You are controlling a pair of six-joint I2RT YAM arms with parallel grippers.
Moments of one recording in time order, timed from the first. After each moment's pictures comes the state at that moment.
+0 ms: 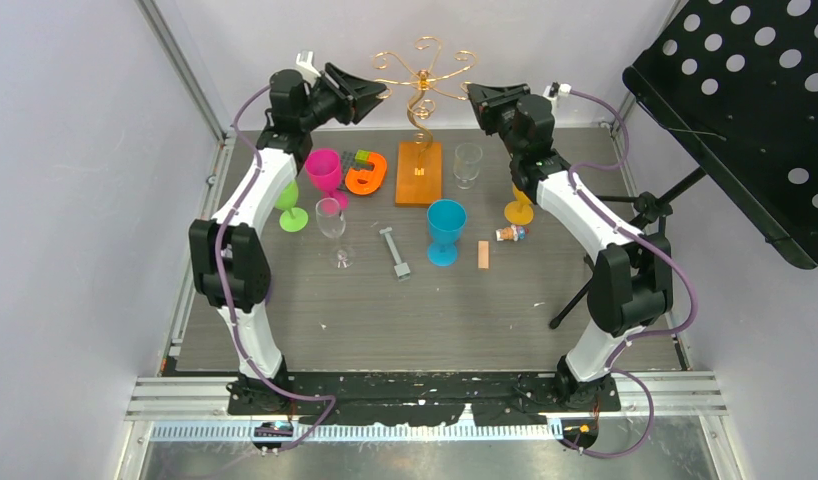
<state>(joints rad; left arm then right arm) -0.18 1.90 1.72 0.14 0.59 -1.27 0.31 1.70 1.42 0.30 0.10 1.37</state>
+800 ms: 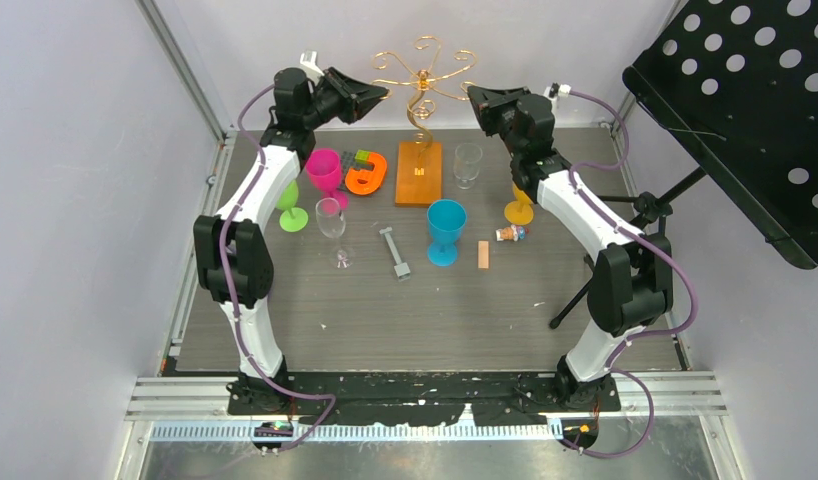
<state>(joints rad) -0.19 1.94 1.77 0.13 0.59 -1.28 0.31 1.70 1.42 0.28 0.09 1.37</state>
